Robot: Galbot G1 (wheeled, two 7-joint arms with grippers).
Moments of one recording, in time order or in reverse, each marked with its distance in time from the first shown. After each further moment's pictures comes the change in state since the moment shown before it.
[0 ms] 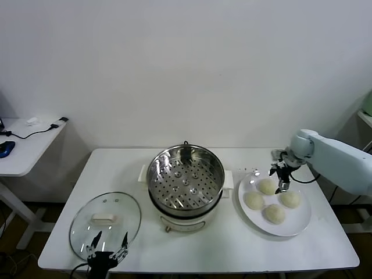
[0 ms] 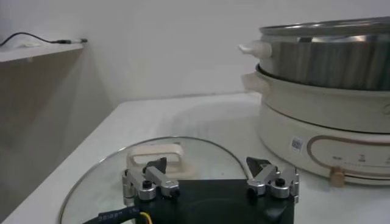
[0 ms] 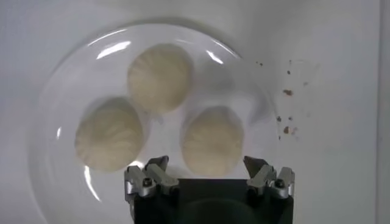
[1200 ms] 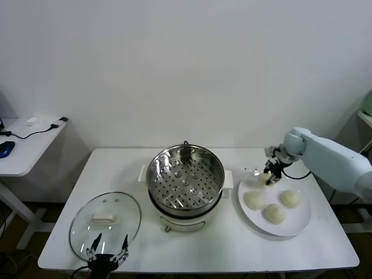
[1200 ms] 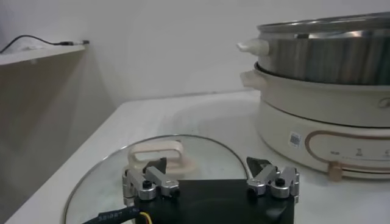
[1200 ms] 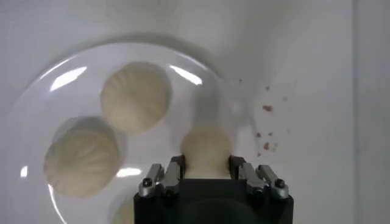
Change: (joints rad) left arm 0.015 -0.012 0.009 -0.008 0.031 -0.016 -0.013; right arm 0.211 -0.002 -0.033 0.109 0.050 0.065 -0.044
